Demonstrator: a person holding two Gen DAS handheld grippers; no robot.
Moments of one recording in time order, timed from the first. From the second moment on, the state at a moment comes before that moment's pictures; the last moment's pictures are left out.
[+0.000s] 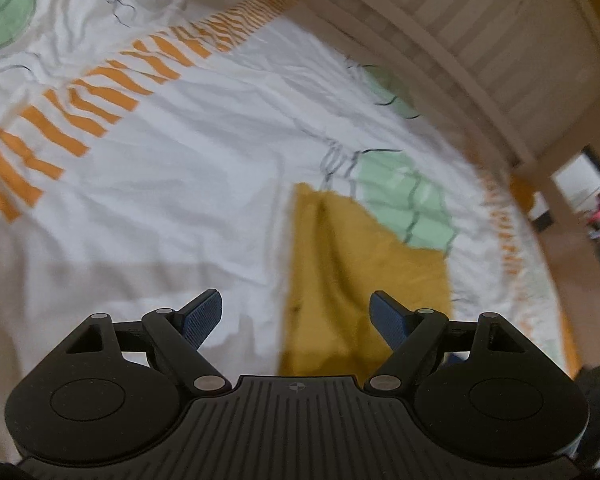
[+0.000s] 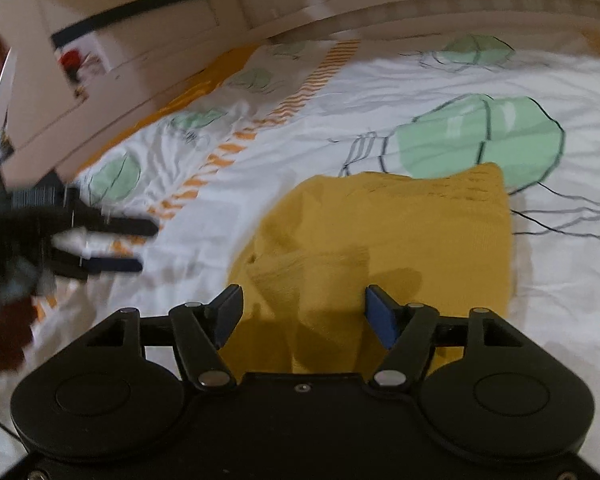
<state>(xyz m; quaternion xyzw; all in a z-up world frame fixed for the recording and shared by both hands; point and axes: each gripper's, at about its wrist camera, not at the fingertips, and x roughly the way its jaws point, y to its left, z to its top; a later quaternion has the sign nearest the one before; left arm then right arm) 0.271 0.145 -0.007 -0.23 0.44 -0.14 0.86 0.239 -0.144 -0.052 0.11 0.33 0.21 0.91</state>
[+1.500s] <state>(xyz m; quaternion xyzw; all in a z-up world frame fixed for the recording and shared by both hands) 0.349 0.060 -0.013 -0.14 0.45 -0.19 0.86 0.200 -0.103 -0.054 0.06 0.27 0.26 0.92</state>
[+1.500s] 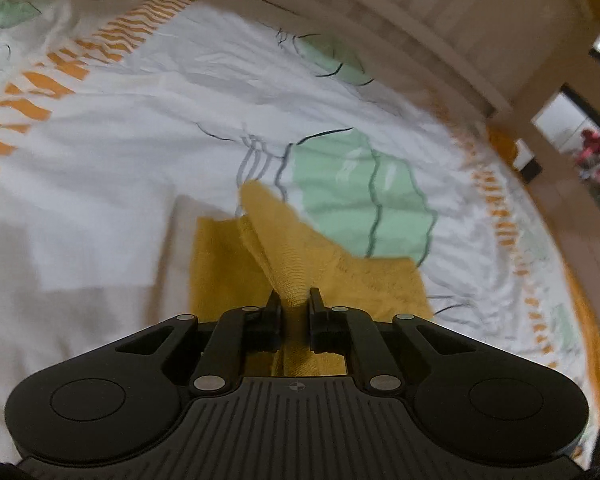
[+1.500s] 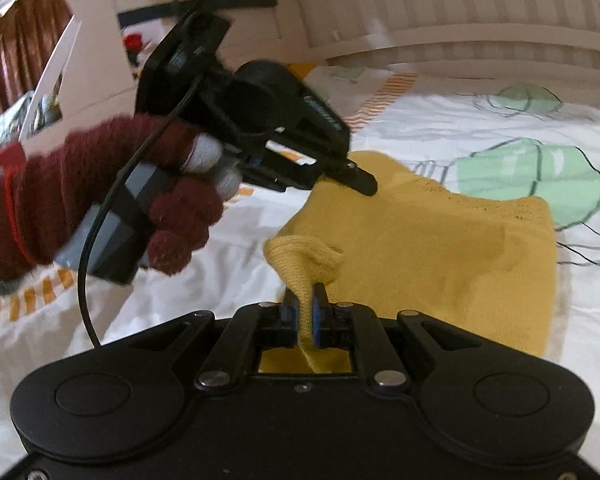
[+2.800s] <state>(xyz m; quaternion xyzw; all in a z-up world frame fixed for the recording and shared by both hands) 0.222 0.067 -0.030 -0.12 0.44 -0.23 0.86 0.147 -0.124 -0.056 0.12 0.34 0.28 0.89</state>
